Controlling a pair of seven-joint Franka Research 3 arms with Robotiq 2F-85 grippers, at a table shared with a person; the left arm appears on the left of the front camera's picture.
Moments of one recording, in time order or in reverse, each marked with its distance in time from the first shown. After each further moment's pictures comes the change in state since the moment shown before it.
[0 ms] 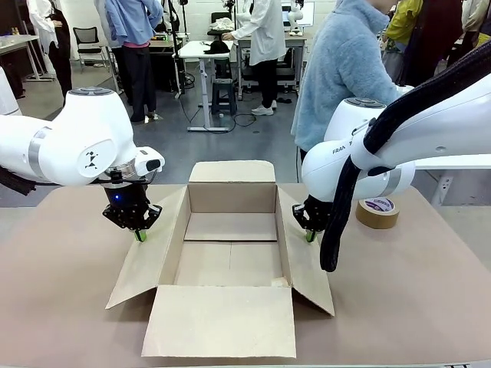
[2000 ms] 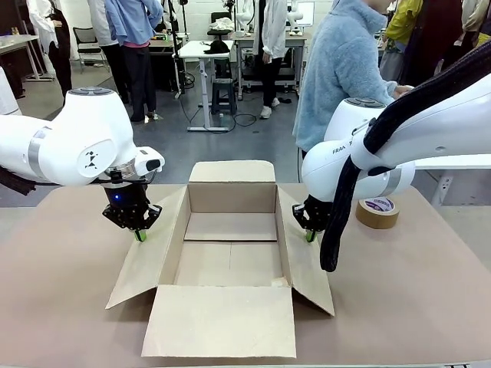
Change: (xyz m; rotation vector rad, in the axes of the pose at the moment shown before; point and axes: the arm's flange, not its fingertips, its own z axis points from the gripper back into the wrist) left arm 0.000 0.000 0.000 0.000 0.000 0.000; right arm 0.000 0.000 0.000 0.000 0.000 0.000
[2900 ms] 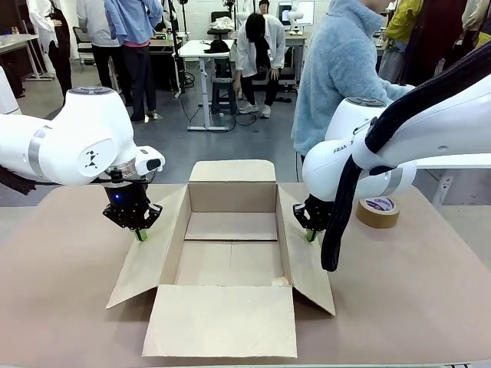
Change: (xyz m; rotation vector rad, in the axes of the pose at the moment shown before) left arm 0.000 0.000 0.000 0.000 0.000 0.000; right arm 0.000 0.000 0.000 0.000 0.000 0.000
